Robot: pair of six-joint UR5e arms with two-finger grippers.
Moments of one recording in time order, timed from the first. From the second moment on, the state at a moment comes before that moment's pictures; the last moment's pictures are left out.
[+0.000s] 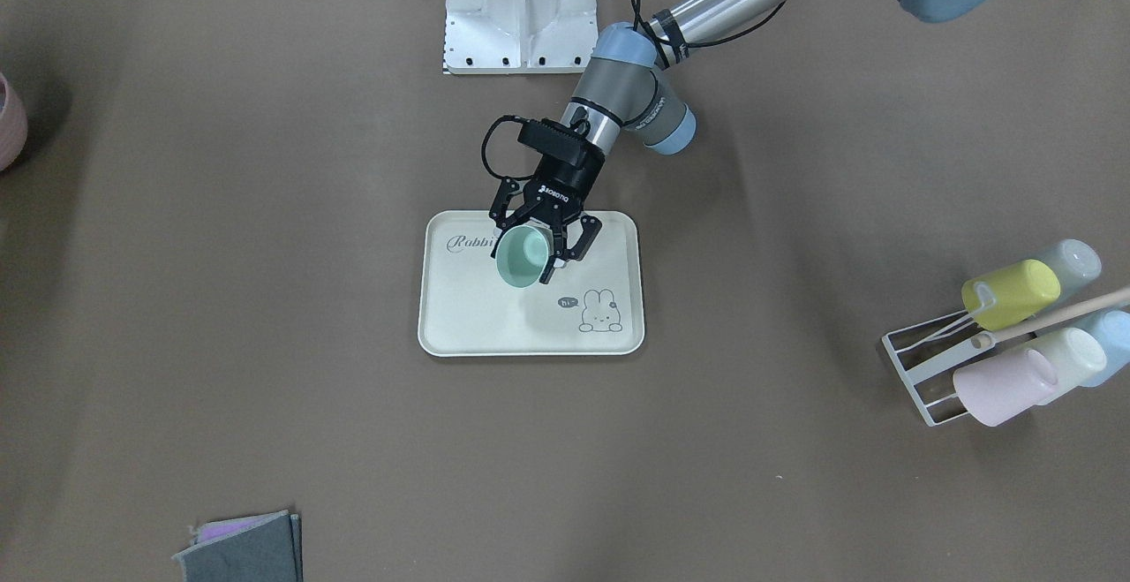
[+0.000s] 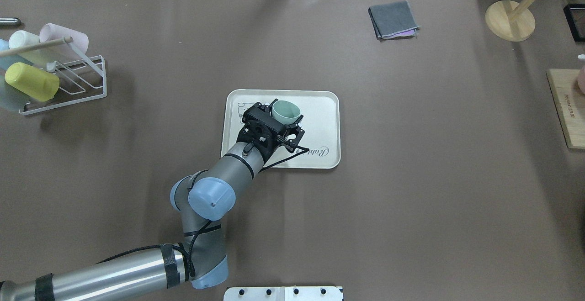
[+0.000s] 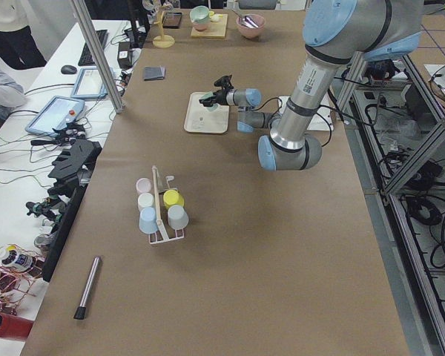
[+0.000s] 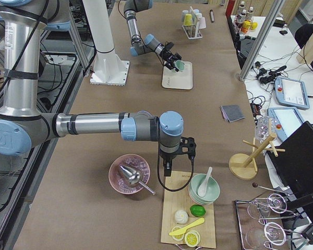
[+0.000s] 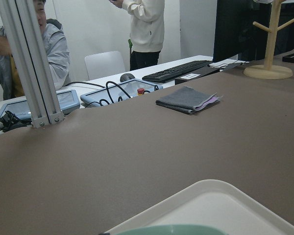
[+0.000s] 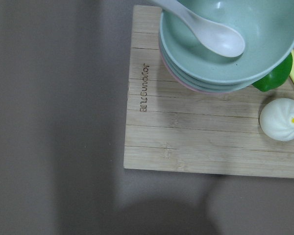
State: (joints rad) left arm -0.31 -2.30 -1.17 -2.87 -0.96 -0.52; right arm 1.54 -1.70 1.78 -1.62 2.32 0.02
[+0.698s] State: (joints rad) left arm -0.31 -2.33 -1.13 -2.82 -0.95 -0.52; right arm 1.54 -1.70 1.78 -1.62 2.32 0.01
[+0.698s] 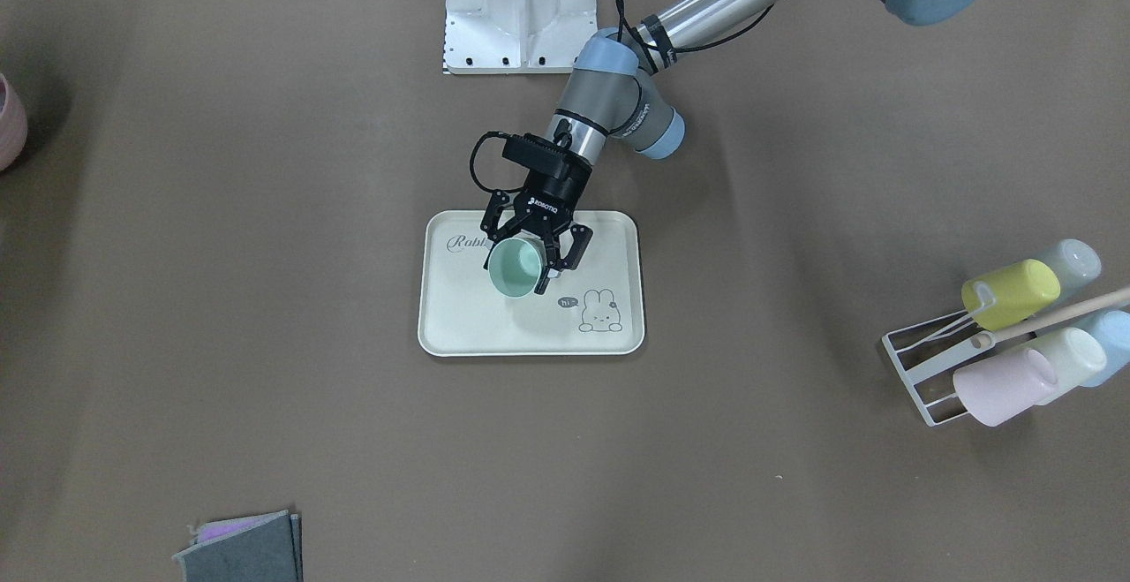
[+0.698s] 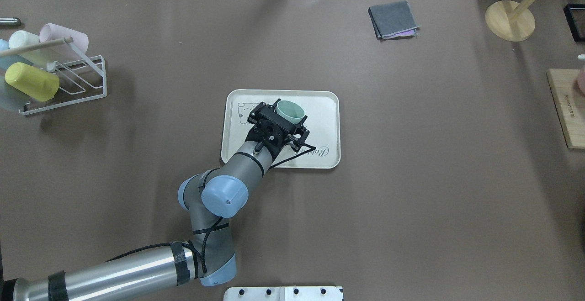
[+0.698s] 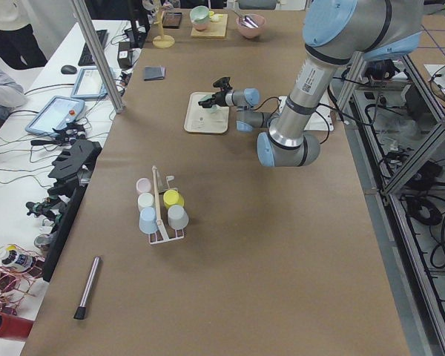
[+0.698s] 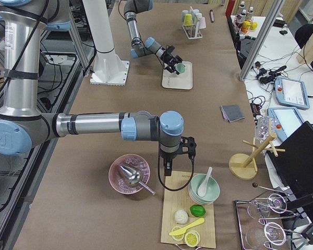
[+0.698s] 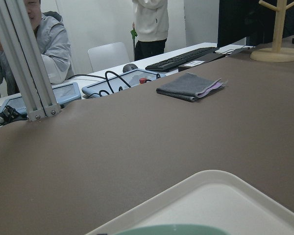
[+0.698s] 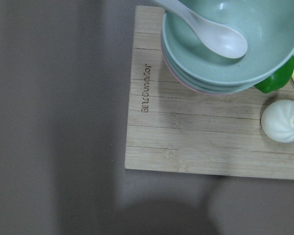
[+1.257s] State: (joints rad) left arm -0.31 -2.34 -1.13 -2.82 -0.95 -0.52; right arm 1.54 -1.70 1.78 -1.62 2.32 0.01
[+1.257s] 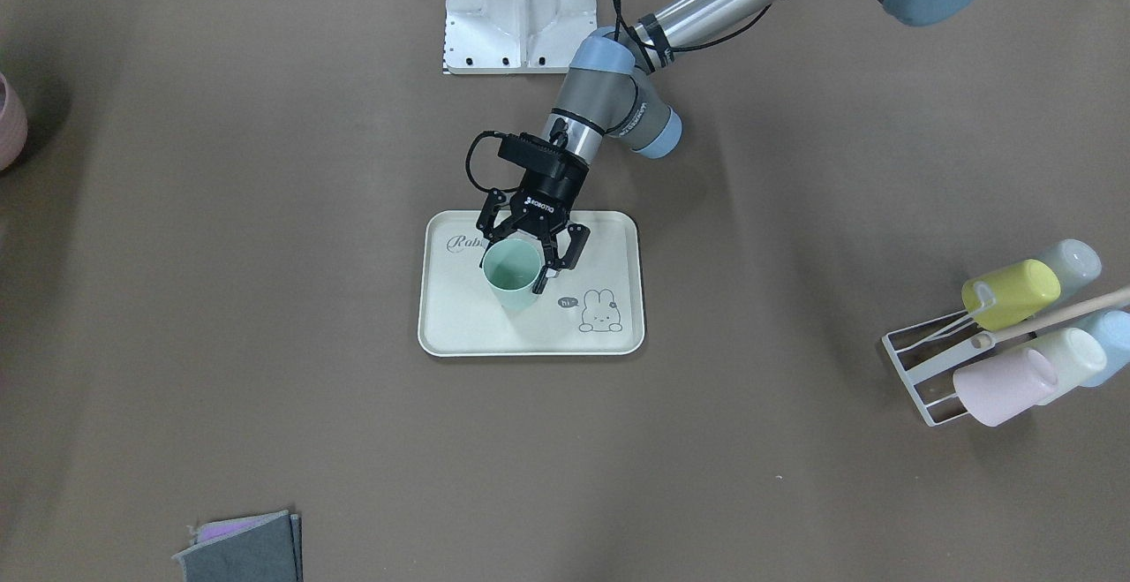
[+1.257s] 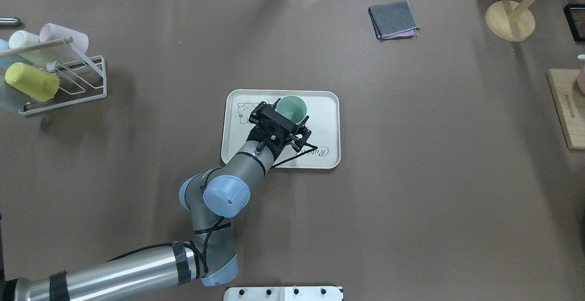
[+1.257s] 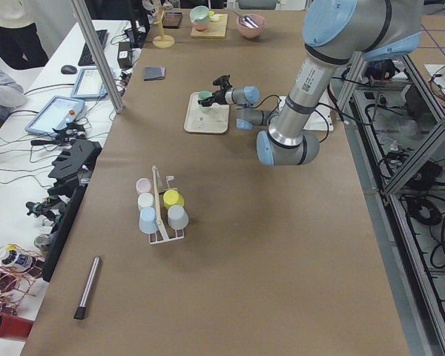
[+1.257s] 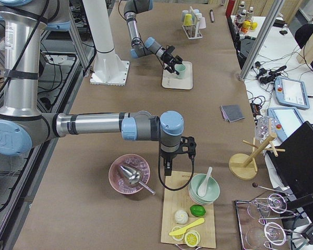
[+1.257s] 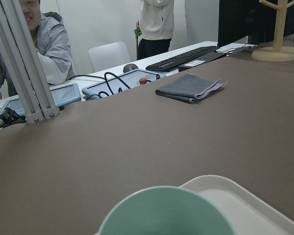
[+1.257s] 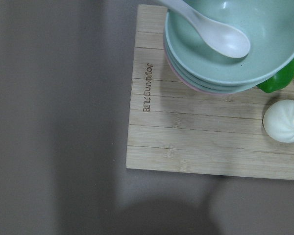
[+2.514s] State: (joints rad) left arm -0.45 -2.29 -1.46 -2.55 -1.11 -0.52; right arm 1.54 -1.70 1.78 -1.62 2.32 0.01
